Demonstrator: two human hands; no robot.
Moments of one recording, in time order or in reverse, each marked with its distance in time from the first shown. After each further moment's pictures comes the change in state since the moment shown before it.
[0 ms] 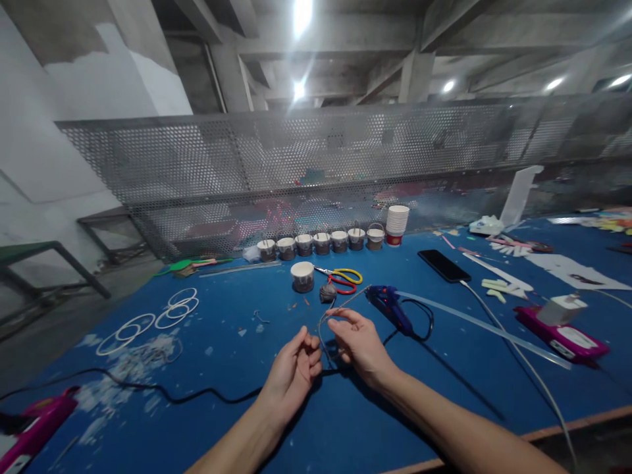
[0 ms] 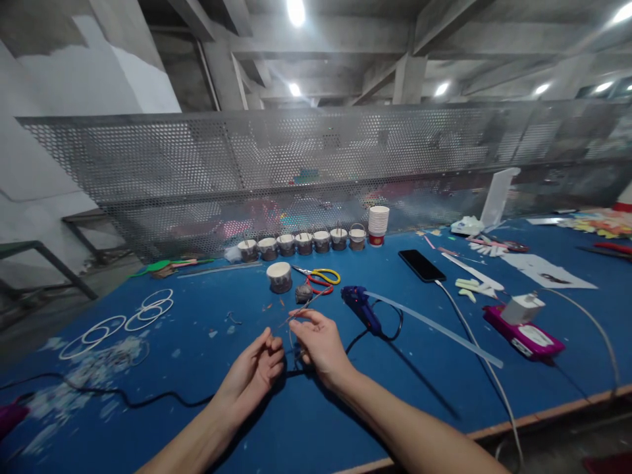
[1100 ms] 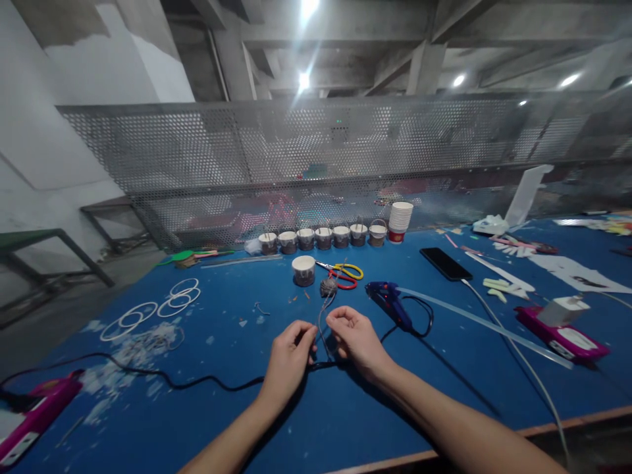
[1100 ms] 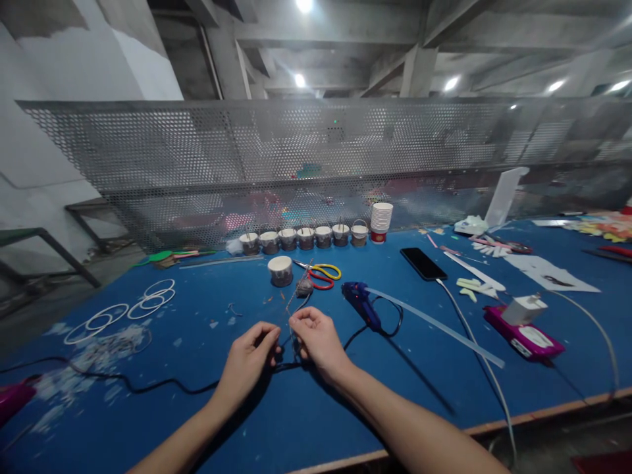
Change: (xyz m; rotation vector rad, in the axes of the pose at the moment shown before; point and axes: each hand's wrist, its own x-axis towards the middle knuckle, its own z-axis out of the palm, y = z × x) left_hand -0.007 -0.001 -0.001 1.016 0.145 0.597; right_hand 0.004 0.009 -0.004 -0.068 -0.010 0.042
